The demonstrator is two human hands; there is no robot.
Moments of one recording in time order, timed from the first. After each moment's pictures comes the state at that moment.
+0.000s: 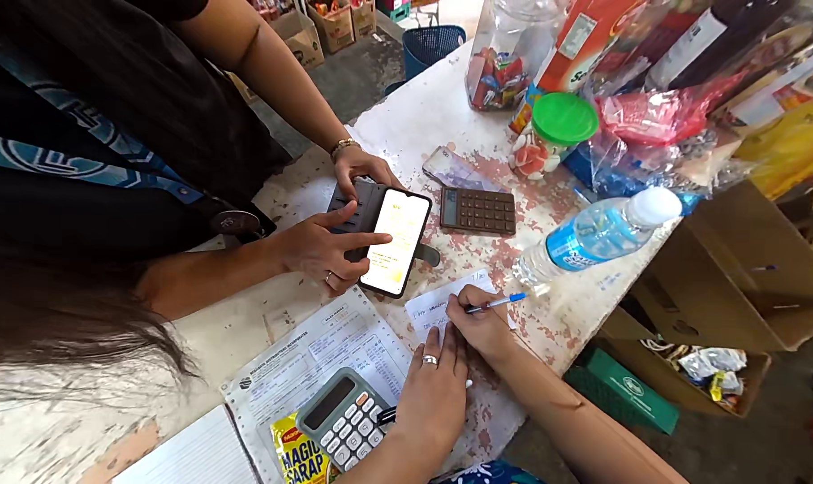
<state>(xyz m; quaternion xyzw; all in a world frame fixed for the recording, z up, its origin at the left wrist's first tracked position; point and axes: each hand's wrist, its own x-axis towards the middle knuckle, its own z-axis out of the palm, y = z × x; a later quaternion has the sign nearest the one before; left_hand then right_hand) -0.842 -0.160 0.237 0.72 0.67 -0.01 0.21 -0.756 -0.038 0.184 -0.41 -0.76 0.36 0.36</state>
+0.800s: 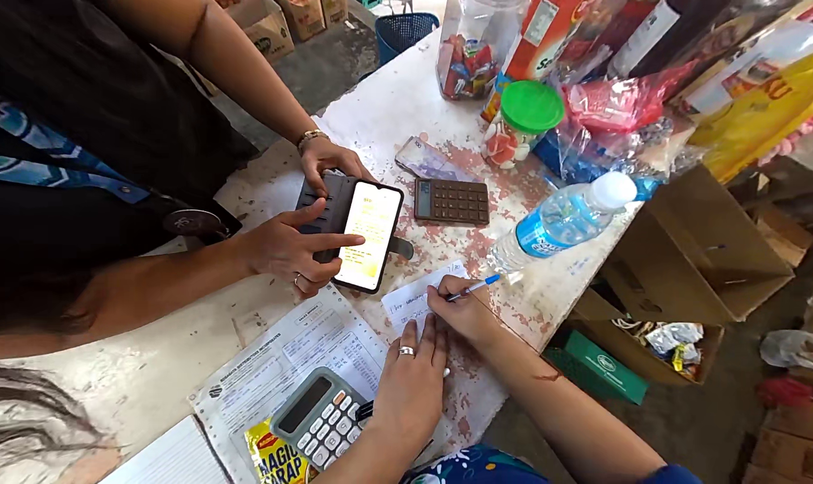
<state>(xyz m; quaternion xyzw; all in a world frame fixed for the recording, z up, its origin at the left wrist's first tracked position) -0.841 -0.161 0.225 0.73 0.66 0.02 0.15 -0.740 -0.026 0.188 -0.41 -0.77 0.38 0.31</state>
